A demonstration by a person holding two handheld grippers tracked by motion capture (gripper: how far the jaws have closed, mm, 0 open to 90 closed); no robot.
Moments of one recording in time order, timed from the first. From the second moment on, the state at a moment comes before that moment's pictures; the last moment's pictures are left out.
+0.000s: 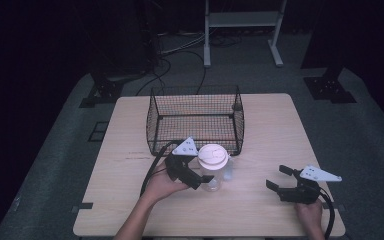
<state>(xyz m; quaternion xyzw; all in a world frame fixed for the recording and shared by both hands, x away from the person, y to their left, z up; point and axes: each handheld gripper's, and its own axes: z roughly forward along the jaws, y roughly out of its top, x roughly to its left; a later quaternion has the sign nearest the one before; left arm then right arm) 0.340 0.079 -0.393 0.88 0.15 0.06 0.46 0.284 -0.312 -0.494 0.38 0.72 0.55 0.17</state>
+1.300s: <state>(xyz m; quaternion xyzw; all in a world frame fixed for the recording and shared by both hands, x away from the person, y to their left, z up) 0.351 0.052 -0.385 0.89 0.14 0.07 0.42 0.284 -0.312 -0.493 0.37 0.73 0.56 0.16</state>
